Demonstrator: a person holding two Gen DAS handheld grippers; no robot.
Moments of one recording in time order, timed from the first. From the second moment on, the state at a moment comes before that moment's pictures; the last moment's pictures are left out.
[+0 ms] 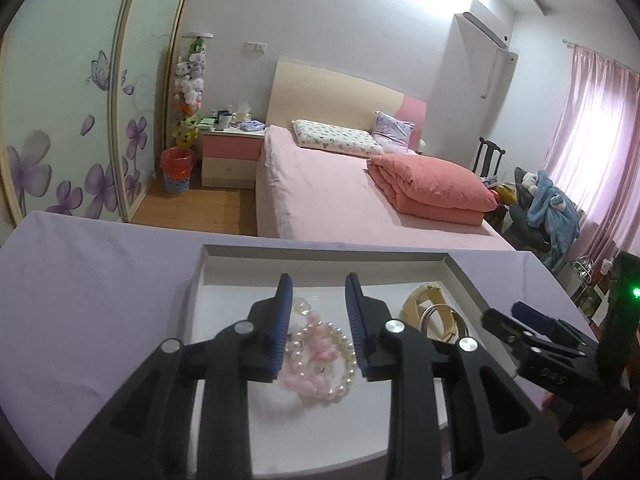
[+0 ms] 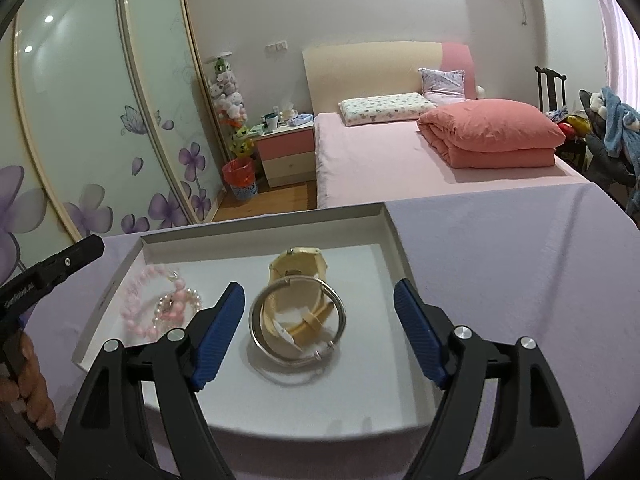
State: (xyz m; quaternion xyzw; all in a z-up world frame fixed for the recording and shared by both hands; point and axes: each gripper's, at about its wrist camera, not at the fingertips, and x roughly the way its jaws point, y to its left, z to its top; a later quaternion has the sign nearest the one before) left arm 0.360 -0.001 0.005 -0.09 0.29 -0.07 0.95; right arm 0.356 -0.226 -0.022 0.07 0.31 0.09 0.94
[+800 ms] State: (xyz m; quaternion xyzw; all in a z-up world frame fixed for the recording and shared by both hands) left arm 0.207 -0.016 -0.029 -0.06 0.34 -0.12 0.93; right arm 0.247 -0.242 -0.045 0.00 0.37 0.11 0.92
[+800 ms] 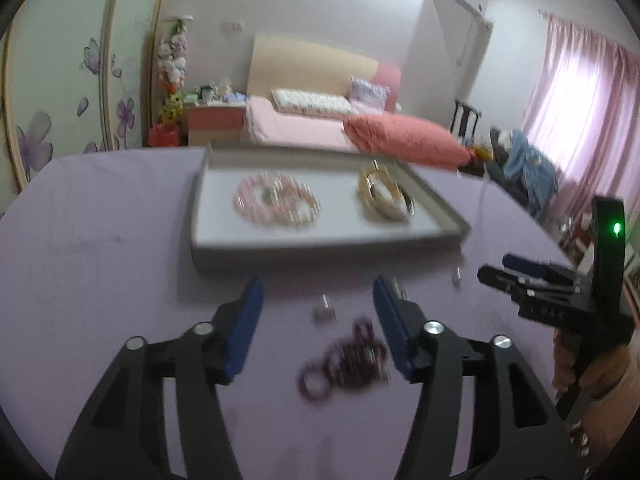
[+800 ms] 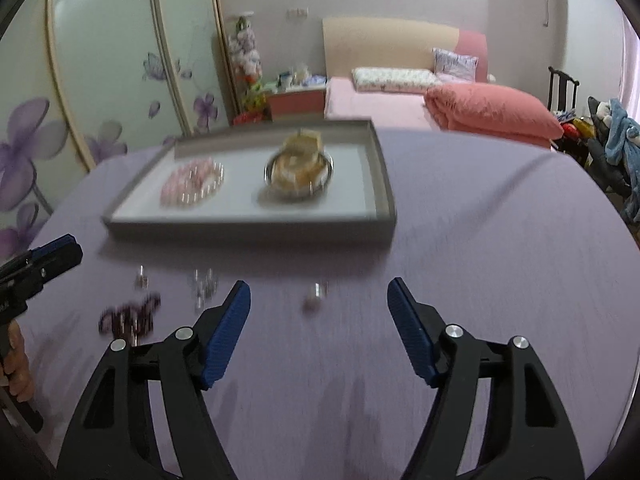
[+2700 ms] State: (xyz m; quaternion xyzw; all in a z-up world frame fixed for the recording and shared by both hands) left arm 0.183 0.009 0.016 -0.11 0.30 -0.12 0.94; right arm 0.238 -0.217 -0.038 -0.01 0.36 0.12 0.92
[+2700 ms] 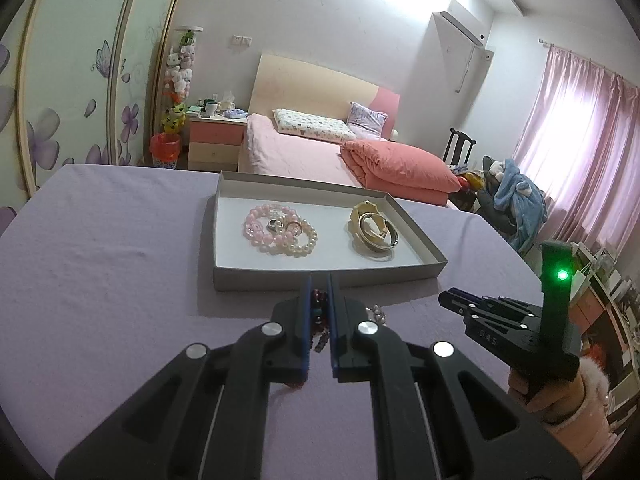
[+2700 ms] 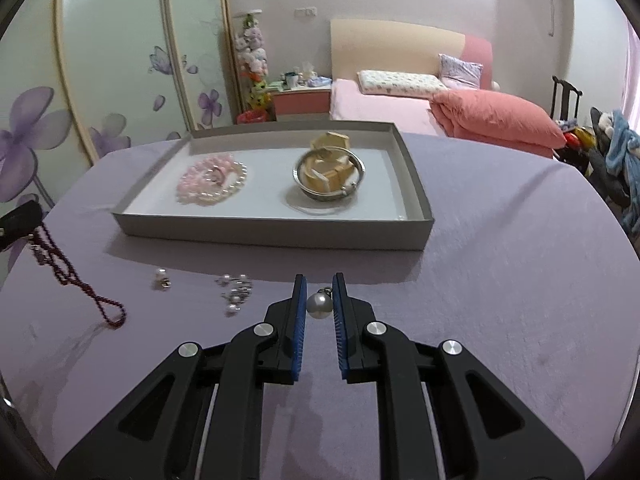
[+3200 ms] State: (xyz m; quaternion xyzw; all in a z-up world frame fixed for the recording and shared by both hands) left arm 0.170 0.008 0.017 -0.11 0.29 -0.12 0.94; right arm 0.212 -0.220 -0.014 0.00 0.32 0.13 0.94
